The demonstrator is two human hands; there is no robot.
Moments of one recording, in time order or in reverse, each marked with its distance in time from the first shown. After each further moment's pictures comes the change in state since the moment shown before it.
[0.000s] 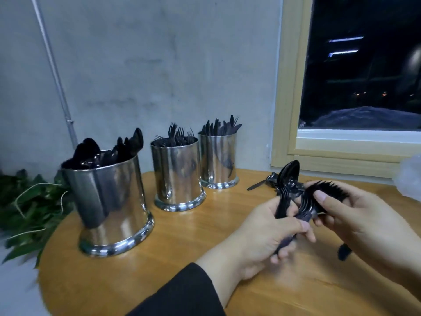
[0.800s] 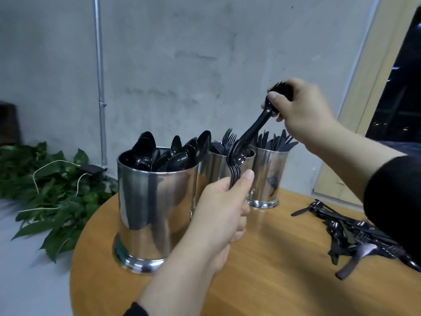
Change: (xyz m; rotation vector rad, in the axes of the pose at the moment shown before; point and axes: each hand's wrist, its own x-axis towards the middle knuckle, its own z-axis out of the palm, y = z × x) left_hand -0.067 0.059 -0.134 -0.085 0.626 0.165; right_hand 0.212 -0.124 0.184 -0.503 0.088 -0.541
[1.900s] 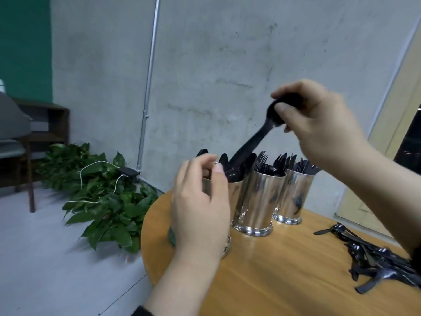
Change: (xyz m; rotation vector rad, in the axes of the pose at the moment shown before) left_hand -0.060 0.041 -0.066 0.488 0.782 0.766; right_hand -0.061 -0.136 -0.001 0.108 -0.081 -0.301
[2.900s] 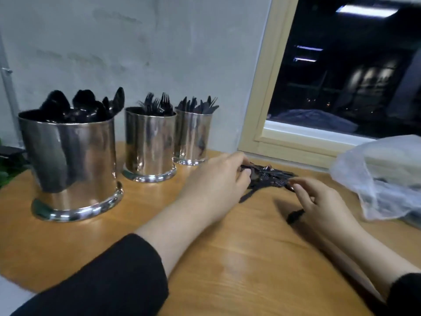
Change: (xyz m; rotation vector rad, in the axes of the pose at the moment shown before) left_hand -0.123 0.054 0.136 0.204 -1.039 0.272; right_hand -0.290 0.154 -0.167 -0.569 -0.091 0.639
